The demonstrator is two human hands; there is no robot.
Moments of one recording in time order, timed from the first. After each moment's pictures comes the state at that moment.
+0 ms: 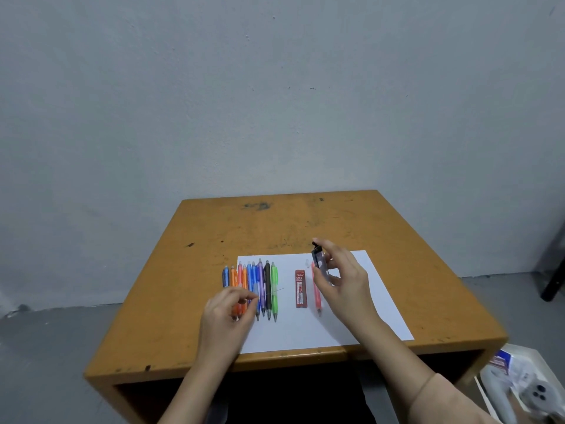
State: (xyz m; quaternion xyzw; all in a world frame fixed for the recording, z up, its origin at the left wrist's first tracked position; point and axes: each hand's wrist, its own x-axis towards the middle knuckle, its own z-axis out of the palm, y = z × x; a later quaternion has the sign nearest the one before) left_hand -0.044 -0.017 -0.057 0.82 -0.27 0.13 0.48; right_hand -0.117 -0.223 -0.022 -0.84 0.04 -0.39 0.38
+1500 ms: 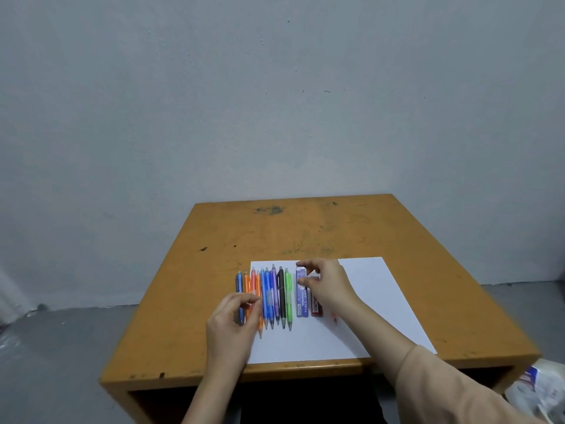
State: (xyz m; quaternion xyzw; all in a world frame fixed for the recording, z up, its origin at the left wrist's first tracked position) left_hand -0.047 -0.015 -0.045 0.81 -0.17 0.08 0.56; right_hand -0.058 -0.208 -0.015 -0.87 0.17 -0.14 0.45
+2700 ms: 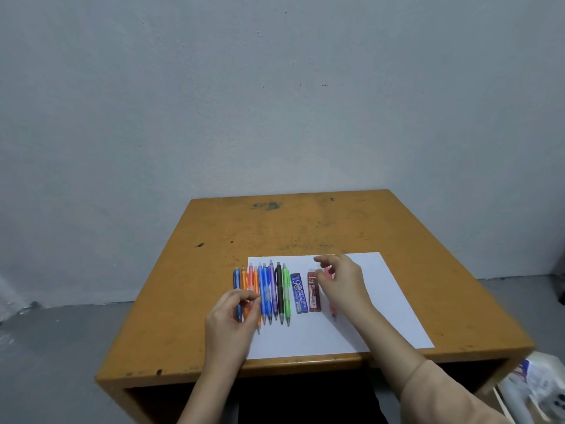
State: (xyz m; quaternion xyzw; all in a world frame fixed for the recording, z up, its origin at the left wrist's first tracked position) left_hand -0.042 -0.015 -0.052 0.81 -0.18 0.09 0.55; right_hand -0.076 -0.220 -0.024 -0.89 0.21 -0.22 0.35
